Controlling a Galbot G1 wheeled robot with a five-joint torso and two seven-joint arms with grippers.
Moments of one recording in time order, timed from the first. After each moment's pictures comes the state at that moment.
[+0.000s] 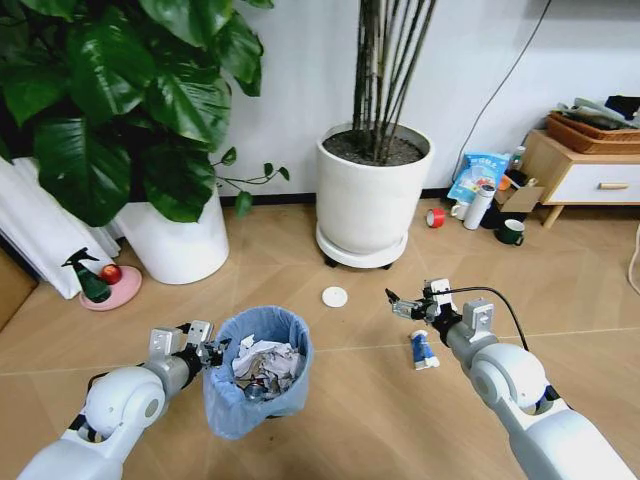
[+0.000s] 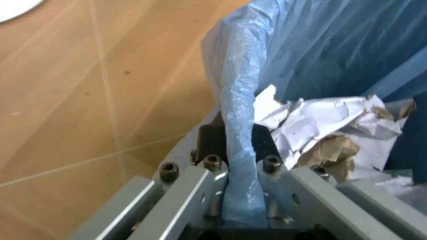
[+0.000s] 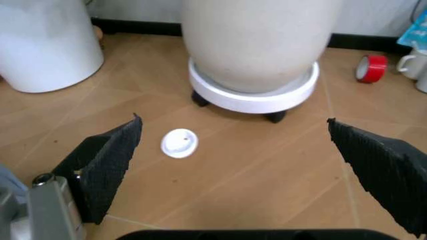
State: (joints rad) left arm 1.30 -0.92 -0.43 -1.98 -0.70 0.73 -0.04; right arm -1.24 1.05 0.40 1.98 0.52 -0.46 0.03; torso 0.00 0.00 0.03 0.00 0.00
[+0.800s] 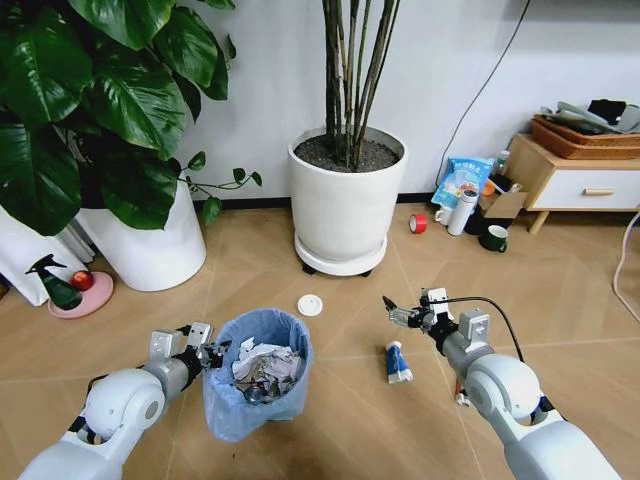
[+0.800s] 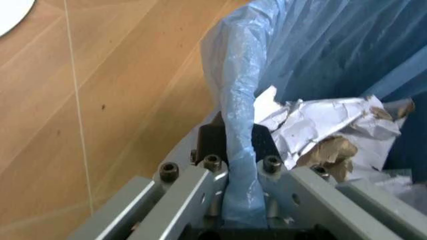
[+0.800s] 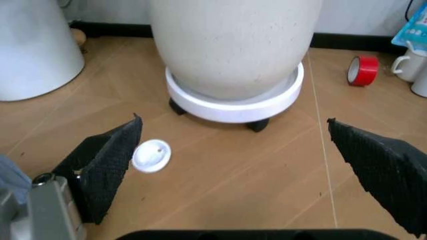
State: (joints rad) left arm 1.31 -0.92 -0.43 -1.97 -0.68 0.73 -0.03; right arm -1.28 1.08 0.40 1.98 0.49 -0.43 0.02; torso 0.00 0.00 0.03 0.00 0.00
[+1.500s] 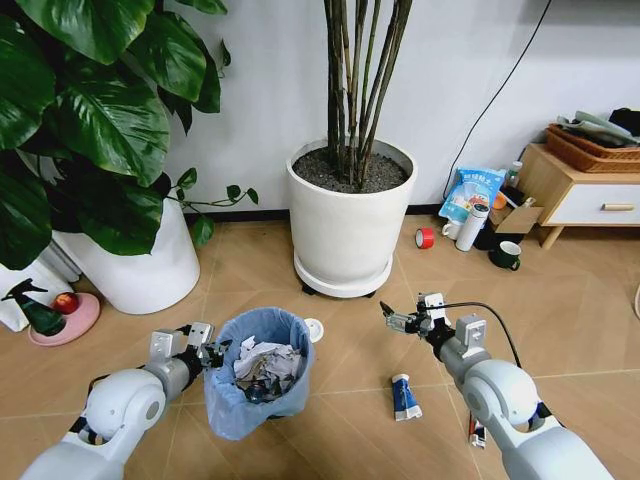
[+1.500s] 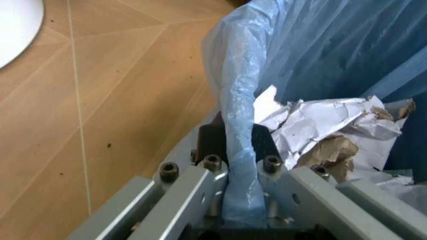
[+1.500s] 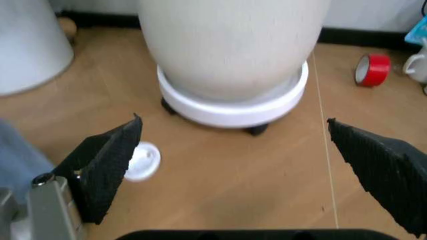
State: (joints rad) left arm 1.31 -0.94 -0.45 -1.98 -0.68 0.72 -0.04; right arm -1.33 1.08 0.41 1.98 0.45 -0.42 -0.01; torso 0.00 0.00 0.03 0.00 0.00
